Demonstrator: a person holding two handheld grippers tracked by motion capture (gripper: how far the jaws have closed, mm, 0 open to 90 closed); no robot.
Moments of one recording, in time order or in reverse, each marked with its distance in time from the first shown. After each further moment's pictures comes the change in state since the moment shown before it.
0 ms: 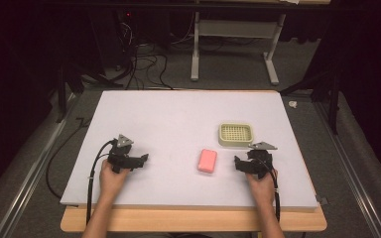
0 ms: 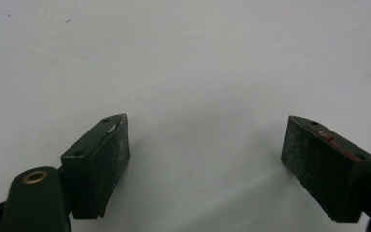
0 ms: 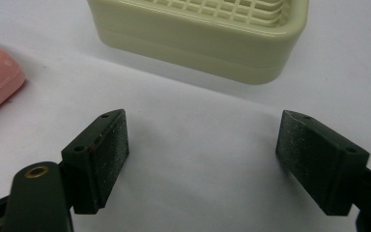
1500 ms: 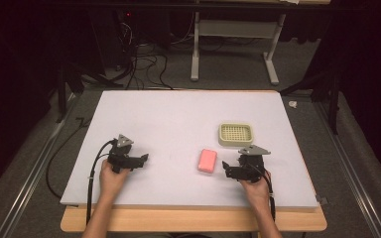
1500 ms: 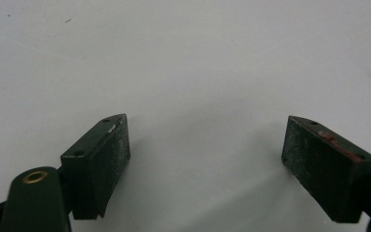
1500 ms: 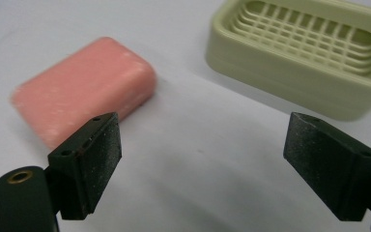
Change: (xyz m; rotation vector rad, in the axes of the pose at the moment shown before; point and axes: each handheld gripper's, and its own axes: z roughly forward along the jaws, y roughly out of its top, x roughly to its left) left arm 0.000 0.000 0.000 0.001 0.001 0.001; right arm 0.036 0.005 -0.026 -0.064 0.159 -0.110
